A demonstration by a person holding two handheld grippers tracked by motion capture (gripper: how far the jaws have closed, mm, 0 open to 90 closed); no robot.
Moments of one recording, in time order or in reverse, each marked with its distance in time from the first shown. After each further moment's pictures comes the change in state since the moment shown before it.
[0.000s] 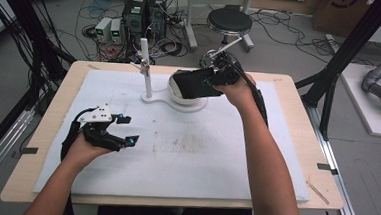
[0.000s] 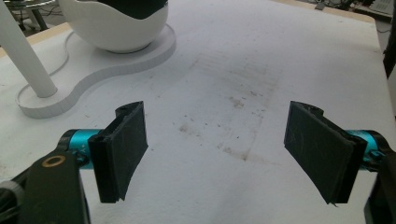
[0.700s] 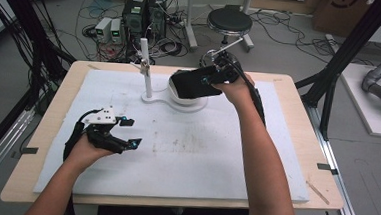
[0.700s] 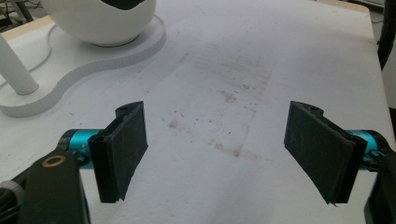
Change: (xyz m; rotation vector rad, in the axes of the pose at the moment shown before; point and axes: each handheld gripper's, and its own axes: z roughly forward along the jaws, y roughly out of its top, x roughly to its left) left arm -0.004 -0.001 0.007 0.030 -0.026 0.011; right arm -0.014 -0.003 0.009 -0.025 -0.057 0.083
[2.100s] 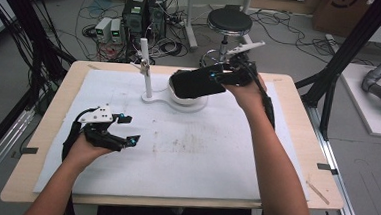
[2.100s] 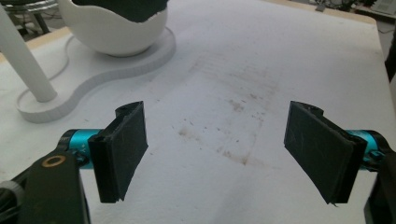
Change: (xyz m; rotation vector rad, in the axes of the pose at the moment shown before) left arm 0.001 0.003 -0.008 -0.051 0.050 0.001; right arm 0.005 -0.027 -0.054 -0.212 -0.065 -0.005
